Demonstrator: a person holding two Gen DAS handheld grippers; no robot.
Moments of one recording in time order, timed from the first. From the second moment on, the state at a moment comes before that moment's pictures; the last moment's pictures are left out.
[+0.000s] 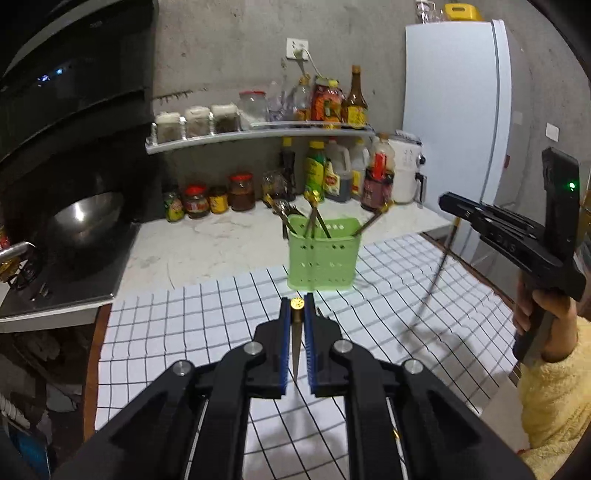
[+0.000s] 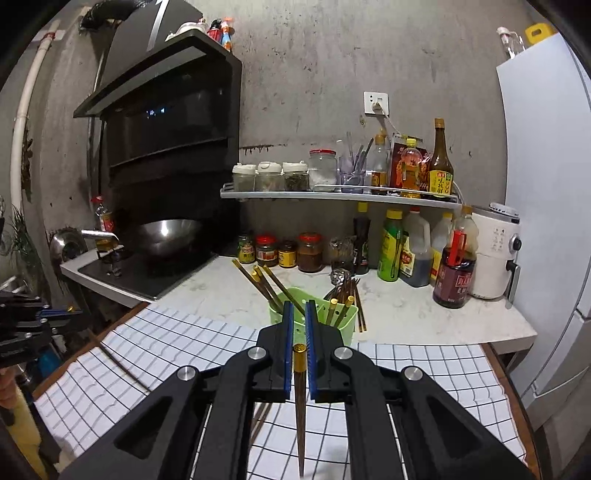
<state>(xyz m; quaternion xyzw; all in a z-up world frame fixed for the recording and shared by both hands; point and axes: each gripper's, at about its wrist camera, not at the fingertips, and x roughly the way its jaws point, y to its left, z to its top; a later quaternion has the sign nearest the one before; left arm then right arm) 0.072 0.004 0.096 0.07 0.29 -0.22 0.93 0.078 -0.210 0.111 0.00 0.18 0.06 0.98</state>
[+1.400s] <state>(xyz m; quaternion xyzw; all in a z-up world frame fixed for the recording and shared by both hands) 0.212 -0.073 0.135 0.03 0.20 -0.20 0.96 0.158 -0.231 0.151 0.01 0.11 0.05 0.99</state>
